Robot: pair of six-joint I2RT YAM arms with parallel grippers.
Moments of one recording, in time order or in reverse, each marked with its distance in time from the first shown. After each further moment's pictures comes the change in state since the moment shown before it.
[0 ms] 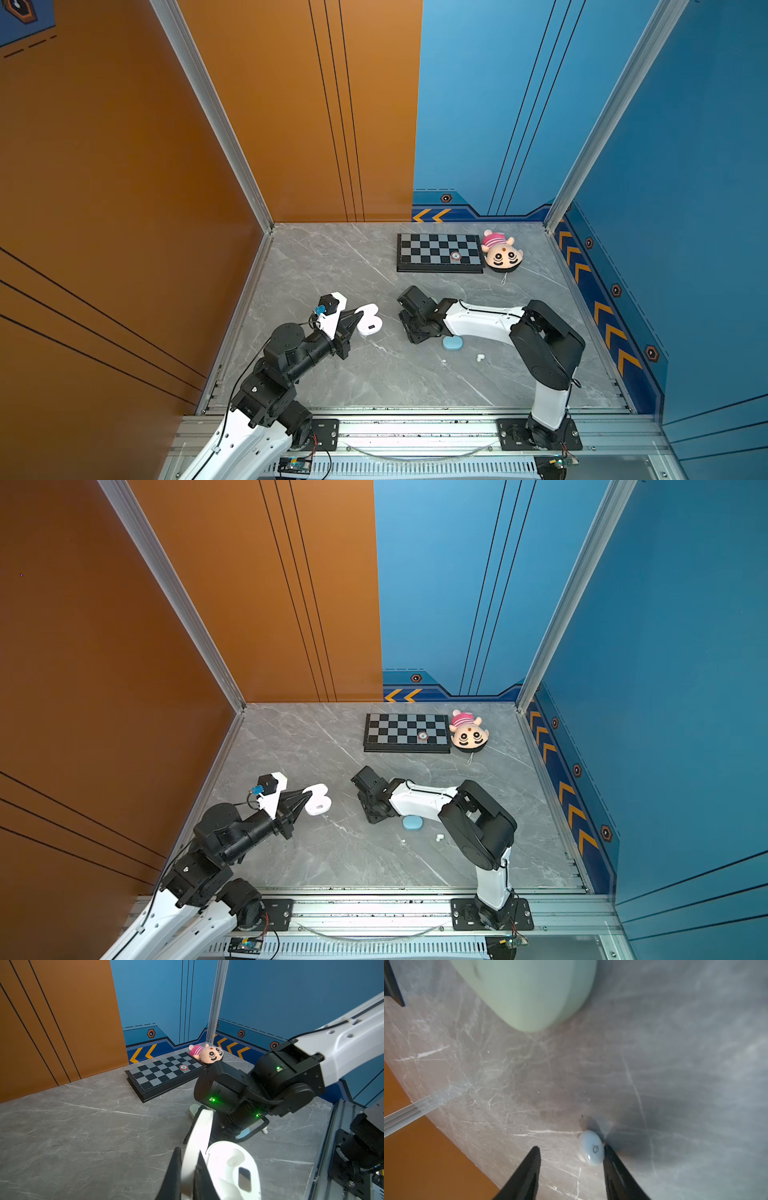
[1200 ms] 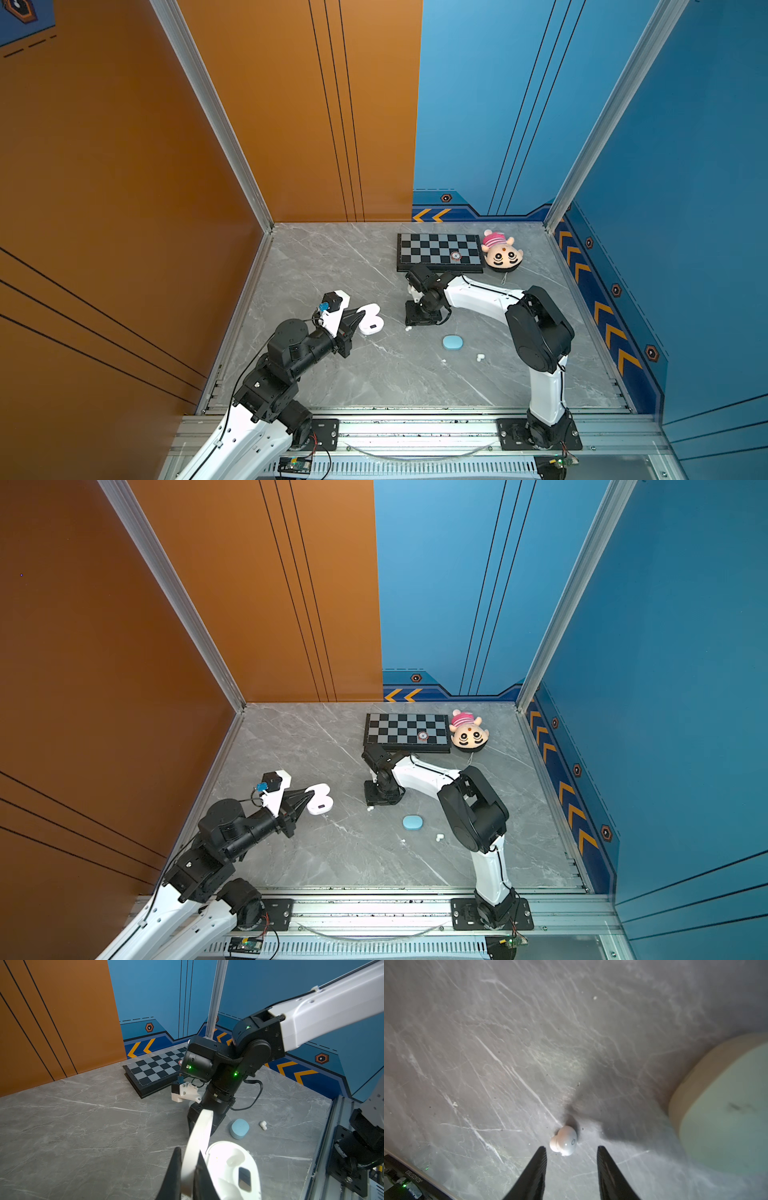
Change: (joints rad) left arm 0.000 0.047 0.018 -0.008 0.009 0.000; right arm -0.137 0.113 0.257 -0.388 -0.279 -1.353
